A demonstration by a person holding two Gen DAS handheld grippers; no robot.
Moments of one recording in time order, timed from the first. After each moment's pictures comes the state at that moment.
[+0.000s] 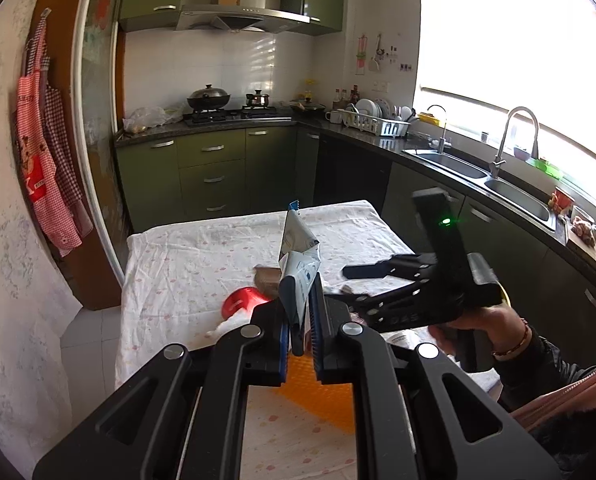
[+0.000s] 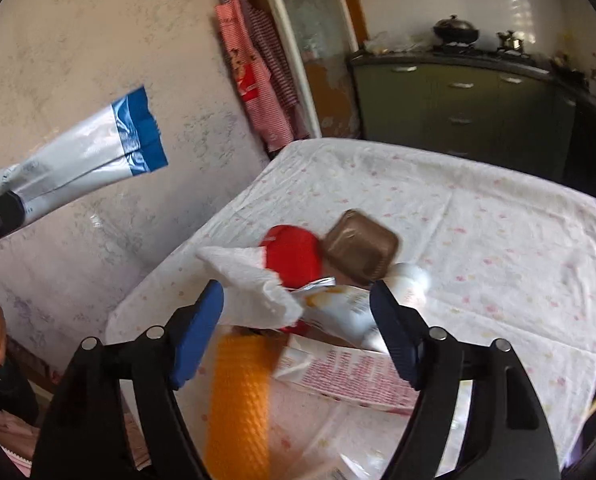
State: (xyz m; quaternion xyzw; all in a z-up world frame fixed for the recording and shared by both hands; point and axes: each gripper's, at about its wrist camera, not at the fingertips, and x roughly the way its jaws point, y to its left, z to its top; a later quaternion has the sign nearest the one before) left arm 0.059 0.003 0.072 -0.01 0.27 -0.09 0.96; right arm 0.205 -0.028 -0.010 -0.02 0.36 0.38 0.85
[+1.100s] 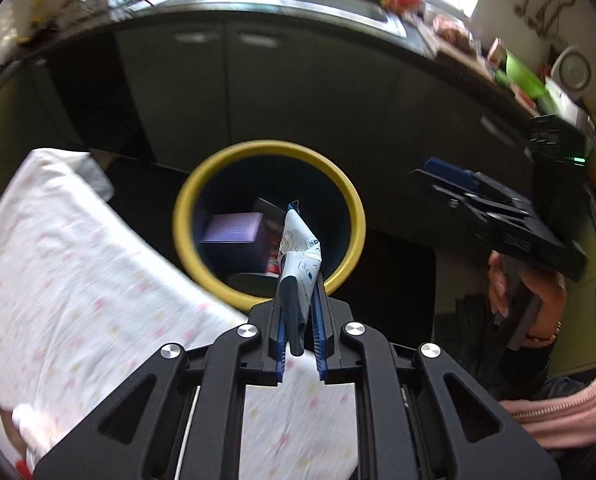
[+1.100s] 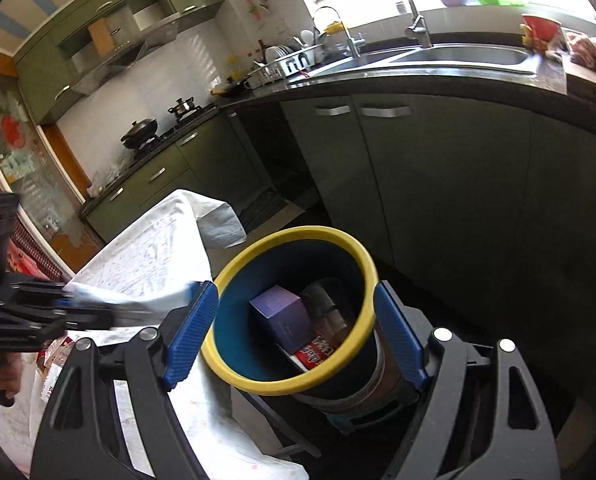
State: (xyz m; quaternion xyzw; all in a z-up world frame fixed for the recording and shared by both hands) left arm 0.225 -0.406 -0.038 0.19 0.50 -0.43 0.73; right arm 0.045 -0.440 -0.063 0.23 0.29 -0.08 0.93
